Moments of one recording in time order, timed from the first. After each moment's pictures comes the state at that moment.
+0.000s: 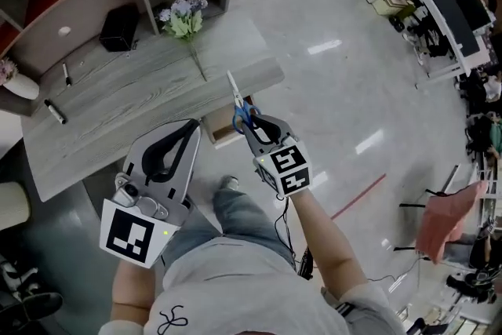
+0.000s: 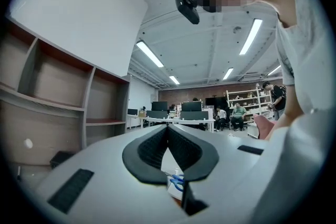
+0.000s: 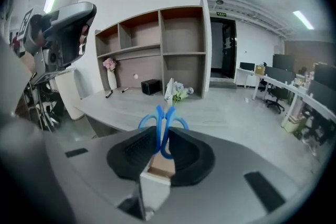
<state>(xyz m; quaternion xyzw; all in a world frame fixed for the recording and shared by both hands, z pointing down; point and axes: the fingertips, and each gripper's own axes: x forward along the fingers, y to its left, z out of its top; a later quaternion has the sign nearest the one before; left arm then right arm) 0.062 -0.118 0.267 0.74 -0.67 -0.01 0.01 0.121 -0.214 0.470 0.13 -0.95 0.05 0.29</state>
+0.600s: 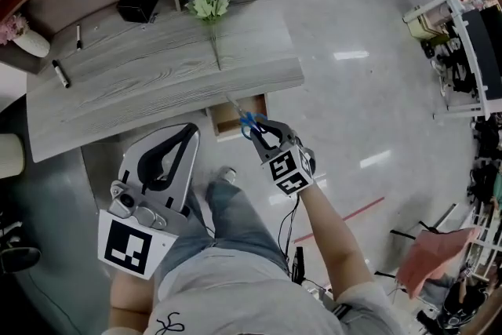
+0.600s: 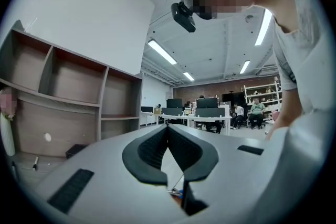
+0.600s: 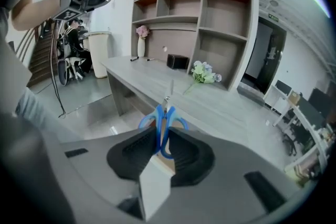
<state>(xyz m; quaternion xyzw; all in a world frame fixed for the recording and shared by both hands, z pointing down) 0.063 -0.120 0.287 0.67 -0.74 0.00 0.02 0.134 -0.220 0.561 -0.04 -0.91 -0.11 0.39</state>
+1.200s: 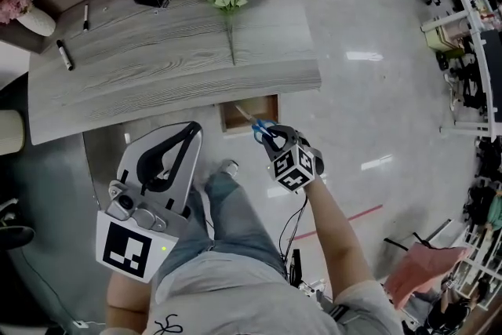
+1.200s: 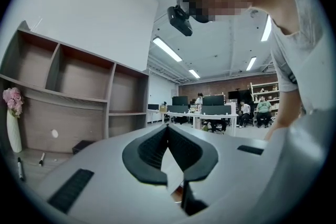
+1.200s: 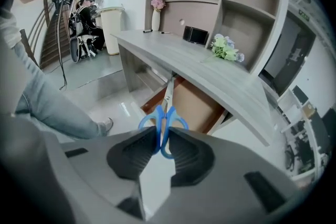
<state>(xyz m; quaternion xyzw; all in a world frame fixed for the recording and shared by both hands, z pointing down) 0.043 -0.122 0.303 0.65 -0.76 0.00 0.03 0.153 -0.227 0.642 -0.11 -0.86 -0.15 0.48</state>
